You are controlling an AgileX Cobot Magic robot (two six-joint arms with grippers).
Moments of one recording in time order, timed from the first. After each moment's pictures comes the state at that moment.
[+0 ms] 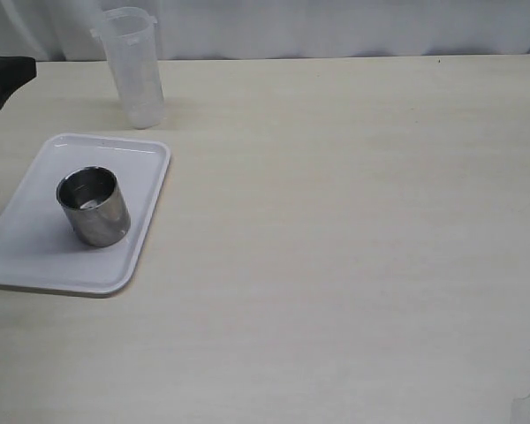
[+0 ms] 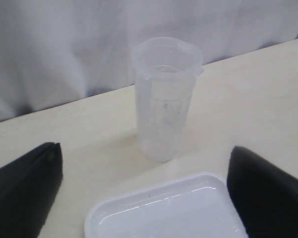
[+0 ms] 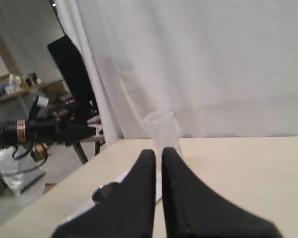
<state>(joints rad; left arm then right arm) 0.24 1.55 -0.75 1.25 -0.65 -0.89 0.67 0.18 -0.22 -0.89 0.10 1.16</state>
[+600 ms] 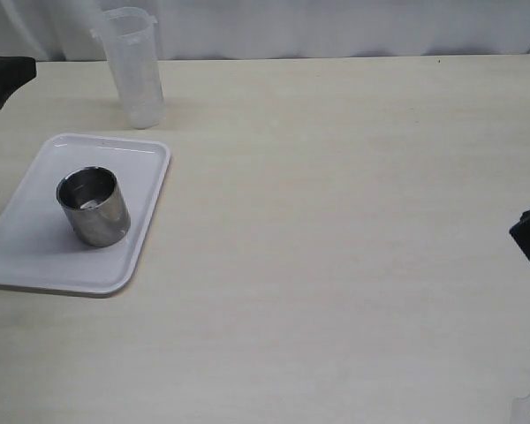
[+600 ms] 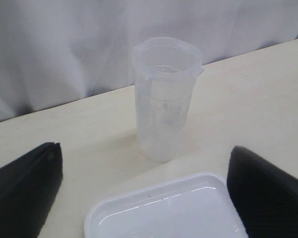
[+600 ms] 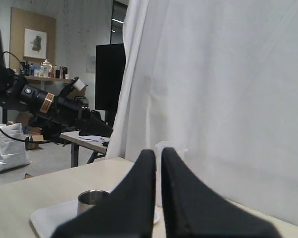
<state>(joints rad) 0.24 1.55 -0.75 1.25 -0.65 -0.89 0.67 0.18 0.00 -0.22 -0.34 0.13</state>
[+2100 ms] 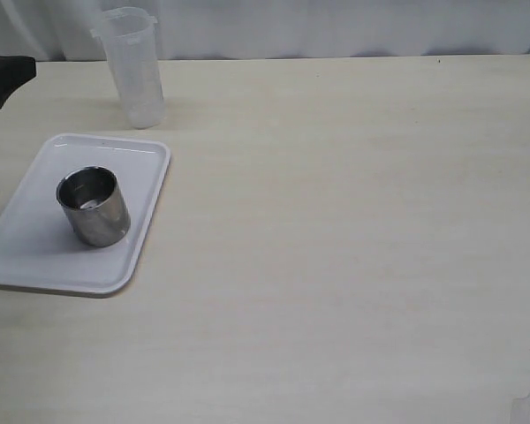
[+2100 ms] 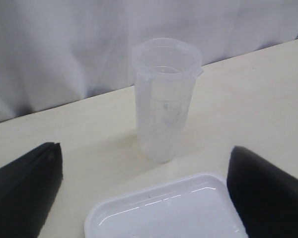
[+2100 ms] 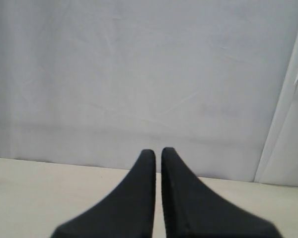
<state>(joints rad) 0.24 1.55 -0.75 1.25 -0.65 -0.89 0.06 0.01 0.00 0.02 -0.07 -0.14</state>
